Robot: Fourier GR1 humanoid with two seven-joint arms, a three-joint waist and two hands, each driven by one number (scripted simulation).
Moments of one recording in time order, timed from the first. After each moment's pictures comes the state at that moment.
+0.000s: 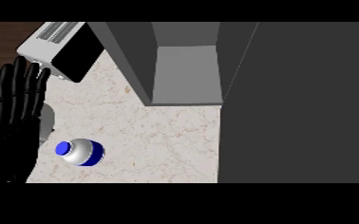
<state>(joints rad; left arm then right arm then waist) 0.01 0.09 0.02 -2.10 -0.02 -0.01 -0.01 0.02 -0.12 -0.01 -2.10 0.00 -0.01 -0.01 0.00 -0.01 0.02</state>
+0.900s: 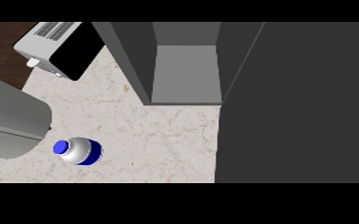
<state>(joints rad) 0.29 0.14 0.30 -2.24 0.40 -0.13 0.15 0.42 -0.10 0.23 -2.43 -0.11 0.15 0.07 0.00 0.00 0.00</state>
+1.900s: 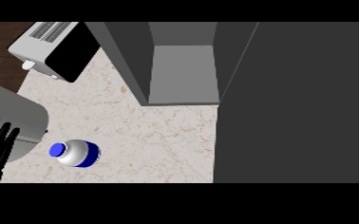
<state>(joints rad) 0.32 0.13 0.37 -1.89 0.30 -0.25 0.05 0.68 -0.14 0.41 -2.50 -0.04 0.16 -0.05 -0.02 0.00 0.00</state>
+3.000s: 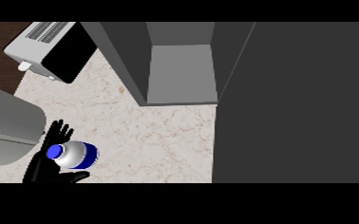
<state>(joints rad) 0.00 0.17 0.38 -0.92 0.13 -0.39 -0.49 0.88 -0.26 0.52 -2.50 0.00 0.11 -0.27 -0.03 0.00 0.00</state>
